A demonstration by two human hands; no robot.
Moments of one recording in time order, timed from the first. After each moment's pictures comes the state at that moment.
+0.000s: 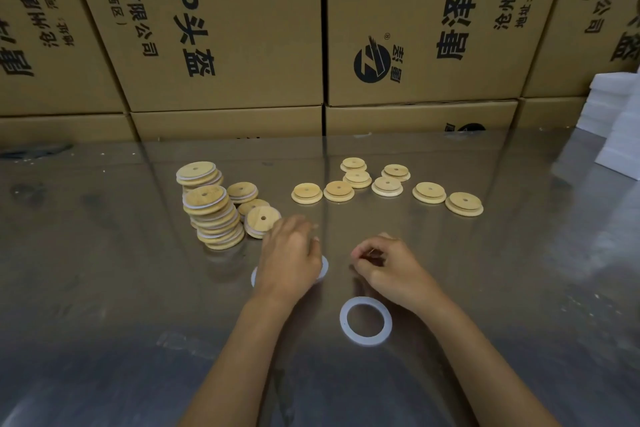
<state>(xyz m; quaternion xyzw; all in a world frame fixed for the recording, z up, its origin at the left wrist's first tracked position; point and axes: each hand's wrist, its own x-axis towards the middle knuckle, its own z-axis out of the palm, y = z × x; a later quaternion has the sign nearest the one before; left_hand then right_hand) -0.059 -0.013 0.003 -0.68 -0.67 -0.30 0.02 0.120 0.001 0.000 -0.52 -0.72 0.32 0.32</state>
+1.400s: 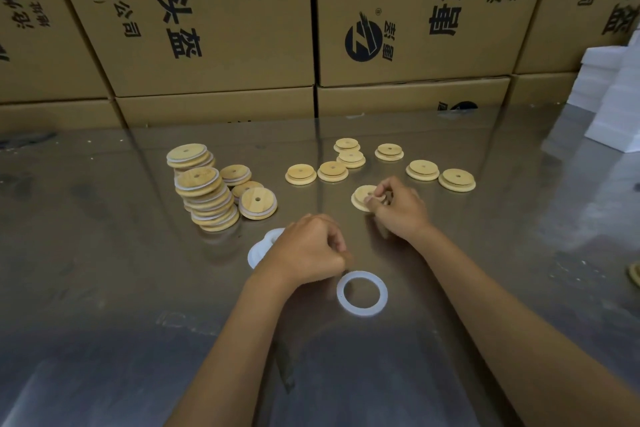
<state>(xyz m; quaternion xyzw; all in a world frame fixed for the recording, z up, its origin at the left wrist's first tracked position) -0.041 -0.026 0.020 -0.75 -0.61 -0.20 -0.16 0.135 0.075 -0.009 -0.62 -0.66 0.24 0.36</state>
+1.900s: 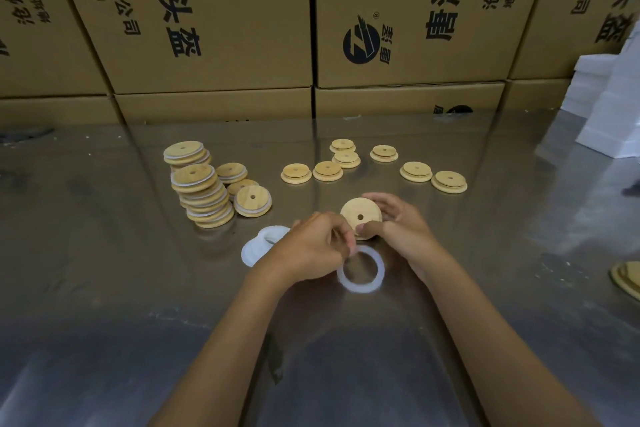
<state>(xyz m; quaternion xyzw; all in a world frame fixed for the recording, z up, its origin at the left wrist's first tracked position) -0.028 -0.030 0.027 -0.75 -0.56 -0.24 -0.26 0.142 0.013 0.009 -0.49 -0.56 0.50 0.44</state>
